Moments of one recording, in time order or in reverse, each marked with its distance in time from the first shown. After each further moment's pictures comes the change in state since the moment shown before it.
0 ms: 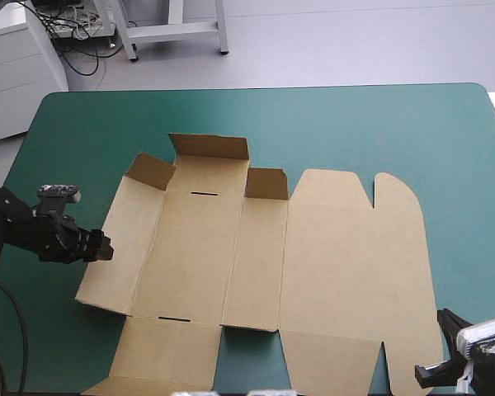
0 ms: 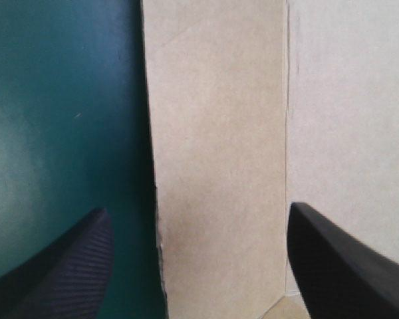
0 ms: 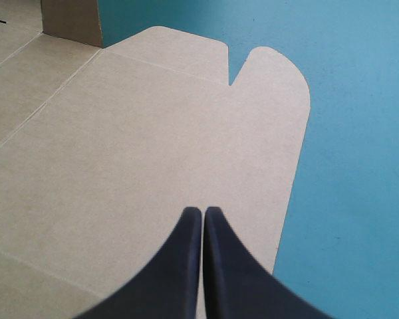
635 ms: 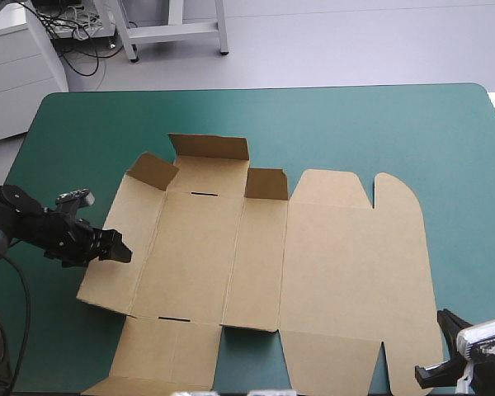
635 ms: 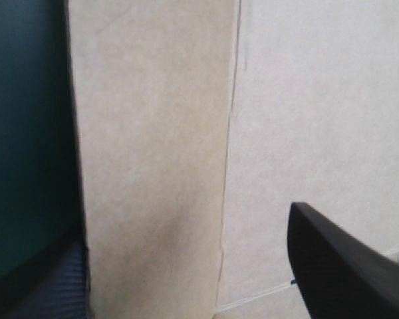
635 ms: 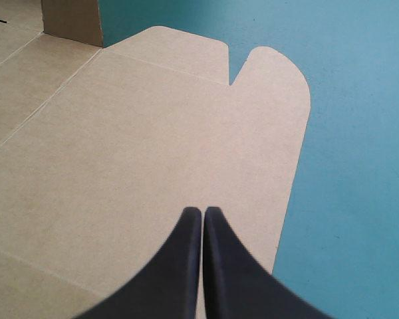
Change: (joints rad) left arm 0.001 0.130 0.000 -0.148 0.072 0.004; right arm 0.000 -0.002 0.000 0.000 0.002 0.000
